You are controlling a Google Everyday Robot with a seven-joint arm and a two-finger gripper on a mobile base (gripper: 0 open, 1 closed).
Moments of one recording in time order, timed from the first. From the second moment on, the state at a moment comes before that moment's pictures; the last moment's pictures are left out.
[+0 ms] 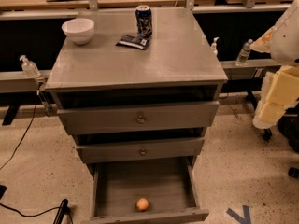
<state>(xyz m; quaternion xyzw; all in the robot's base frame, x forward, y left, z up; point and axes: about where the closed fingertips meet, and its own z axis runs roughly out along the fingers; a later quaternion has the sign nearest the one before) 0.438 -0.217 0.976 -0.60 0.78 -0.03 0.16</state>
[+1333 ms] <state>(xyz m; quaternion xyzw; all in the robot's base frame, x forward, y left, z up) 0.485 -0.143 0.865 -0.57 0.79 0.03 0.24</state>
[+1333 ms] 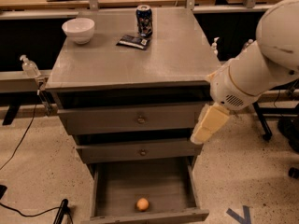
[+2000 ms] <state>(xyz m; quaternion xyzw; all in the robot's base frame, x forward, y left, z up) 0.494 -0.137 0.849 -0.58 0.78 0.05 0.23</state>
